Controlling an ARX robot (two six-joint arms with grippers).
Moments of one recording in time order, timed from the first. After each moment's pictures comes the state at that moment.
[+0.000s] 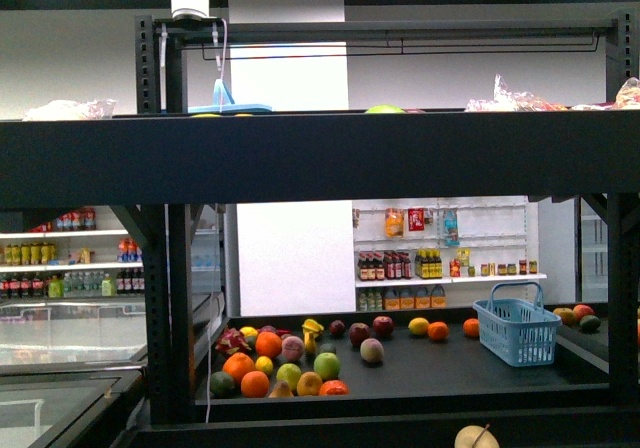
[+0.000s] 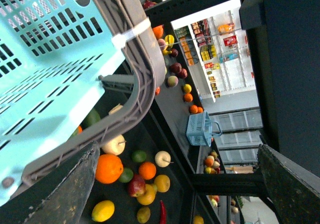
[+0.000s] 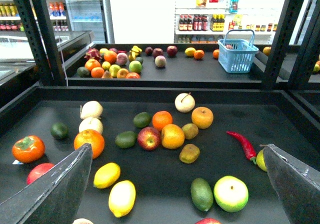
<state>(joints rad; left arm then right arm) 0.63 1.34 0.88 0.19 0.74 -0.97 0.00 0.00 0.02 0.00 0.00 0.00</state>
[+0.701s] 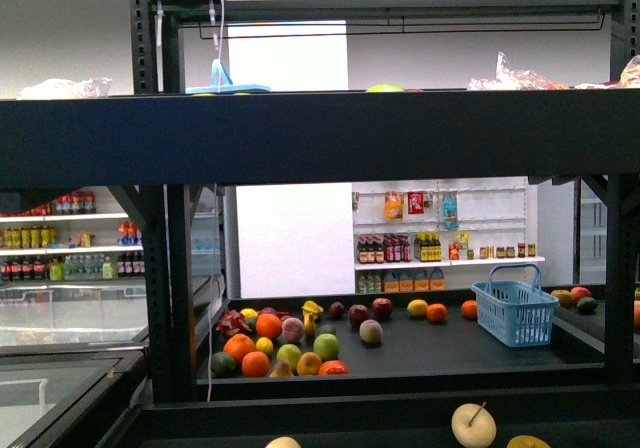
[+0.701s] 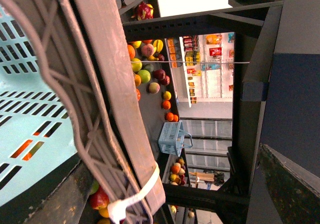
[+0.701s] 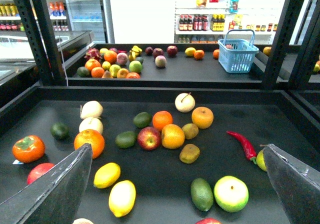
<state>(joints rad) 0.65 1.72 1.22 0.23 0.79 -1.20 0.00 0.00 0.02 0.00 0.00 0.00</state>
